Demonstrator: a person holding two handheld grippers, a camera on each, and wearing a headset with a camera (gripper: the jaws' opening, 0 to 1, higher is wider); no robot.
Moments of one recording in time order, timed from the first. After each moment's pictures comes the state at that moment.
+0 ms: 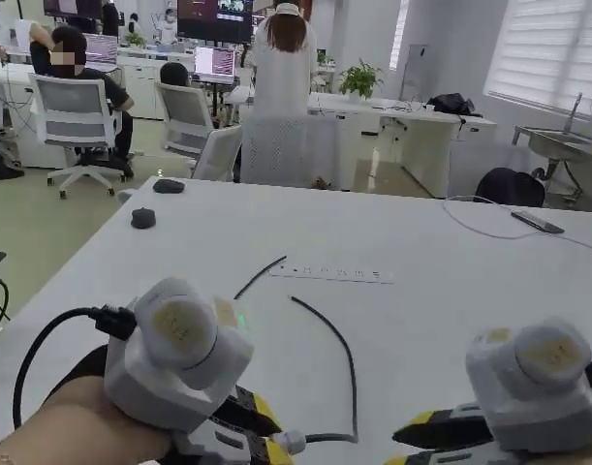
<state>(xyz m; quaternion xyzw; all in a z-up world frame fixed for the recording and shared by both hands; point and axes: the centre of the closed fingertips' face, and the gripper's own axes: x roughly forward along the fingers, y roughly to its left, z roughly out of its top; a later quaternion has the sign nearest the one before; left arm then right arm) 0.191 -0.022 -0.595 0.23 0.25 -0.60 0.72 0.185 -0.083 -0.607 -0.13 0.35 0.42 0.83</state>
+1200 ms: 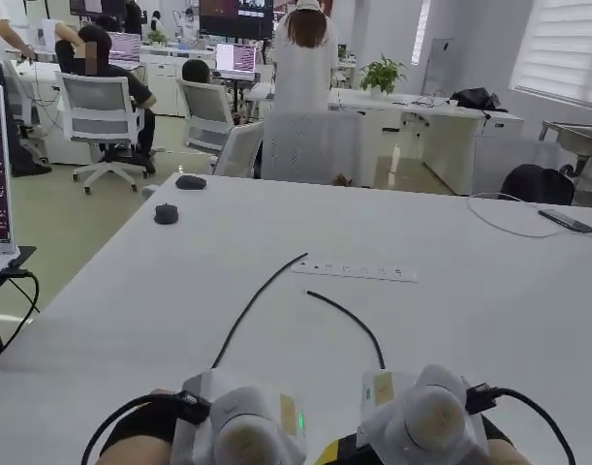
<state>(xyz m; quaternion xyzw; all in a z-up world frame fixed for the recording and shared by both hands) 0.186 -0.021 -0.661 0.39 0.22 -0.60 0.66 0.184 -0.011 -0.663 -0.28 0.29 0.54 0.74</state>
